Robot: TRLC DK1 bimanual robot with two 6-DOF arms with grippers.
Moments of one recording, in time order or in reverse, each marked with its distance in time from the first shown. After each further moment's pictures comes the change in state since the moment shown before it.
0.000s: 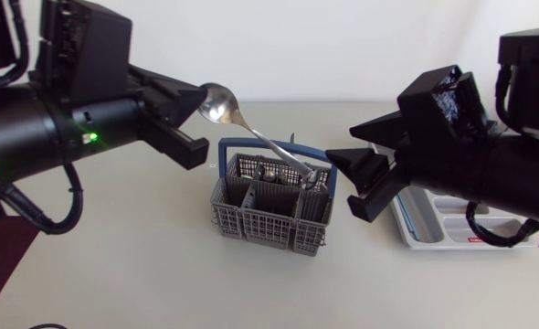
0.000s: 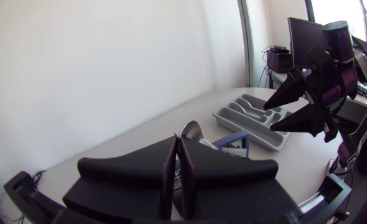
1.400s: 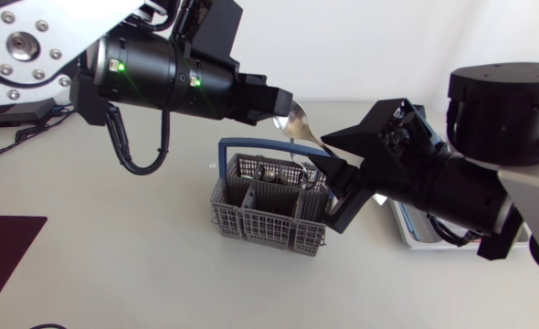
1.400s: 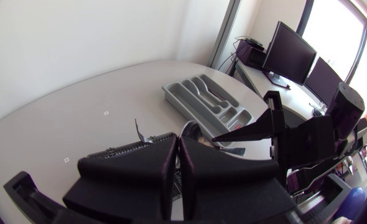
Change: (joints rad) left arm 0.030 0.397 0.367 -0.234 0.330 -0.291; right arm 0.037 0.084 -0.106 0.264 0.021 -0.180
